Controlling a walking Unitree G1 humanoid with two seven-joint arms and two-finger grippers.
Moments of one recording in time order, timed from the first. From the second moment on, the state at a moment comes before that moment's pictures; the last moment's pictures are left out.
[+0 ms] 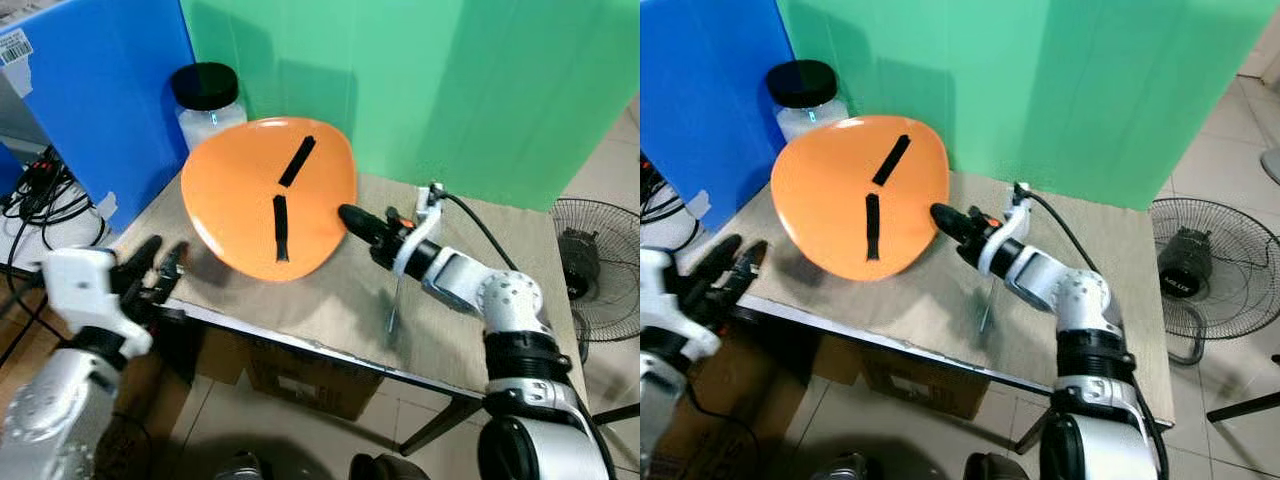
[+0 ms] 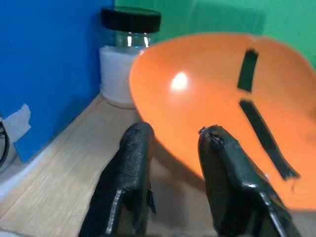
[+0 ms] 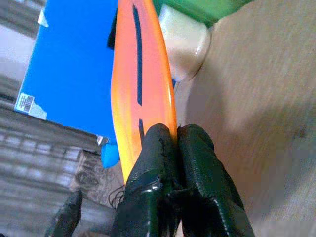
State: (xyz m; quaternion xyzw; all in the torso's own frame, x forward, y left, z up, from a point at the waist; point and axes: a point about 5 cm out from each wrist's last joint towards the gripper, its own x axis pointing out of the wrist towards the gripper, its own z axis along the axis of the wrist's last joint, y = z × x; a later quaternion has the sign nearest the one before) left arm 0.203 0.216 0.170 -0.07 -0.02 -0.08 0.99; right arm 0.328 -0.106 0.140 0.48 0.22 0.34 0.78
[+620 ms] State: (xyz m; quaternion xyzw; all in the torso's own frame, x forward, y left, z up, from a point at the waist) left arm 0.206 0.228 0.160 -0.32 -0.03 -0.17 0.93; right arm 0.312 -0.117 0.156 0.48 0.16 0.44 0.74
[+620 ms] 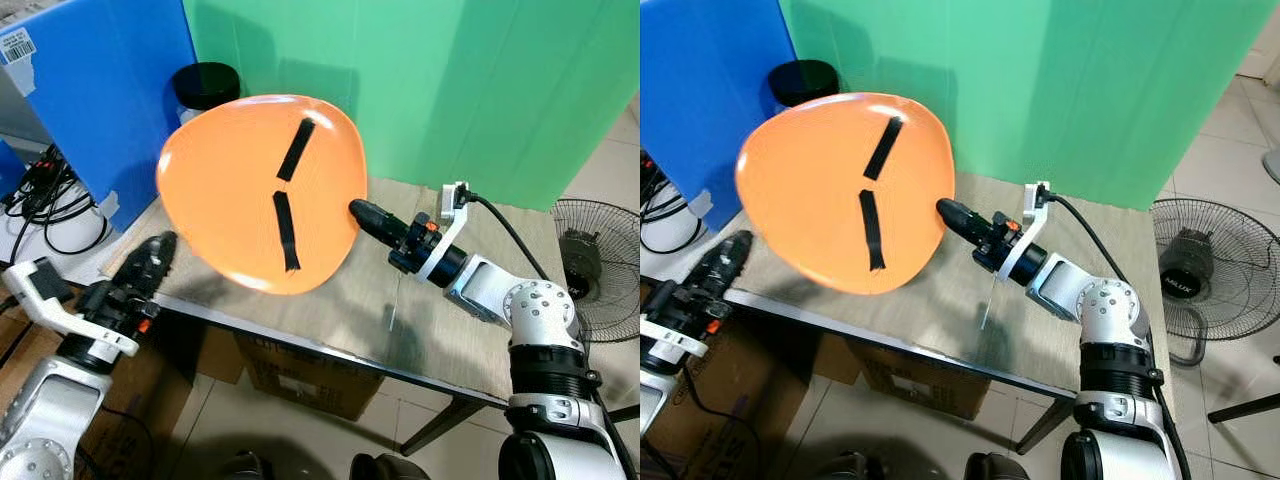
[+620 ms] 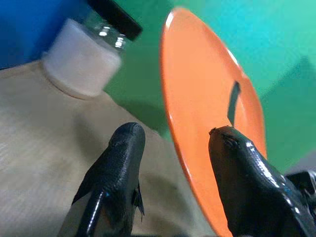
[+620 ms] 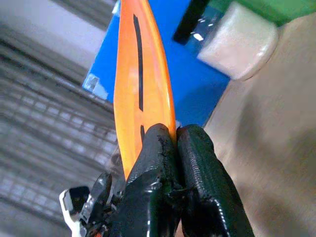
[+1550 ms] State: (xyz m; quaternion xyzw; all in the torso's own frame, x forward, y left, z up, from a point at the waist) left arm 0.214 0.229 0.160 -0.32 -0.03 -0.19 0.93; right arm 0.306 -0.108 0.161 0.46 0.16 0.48 0.73
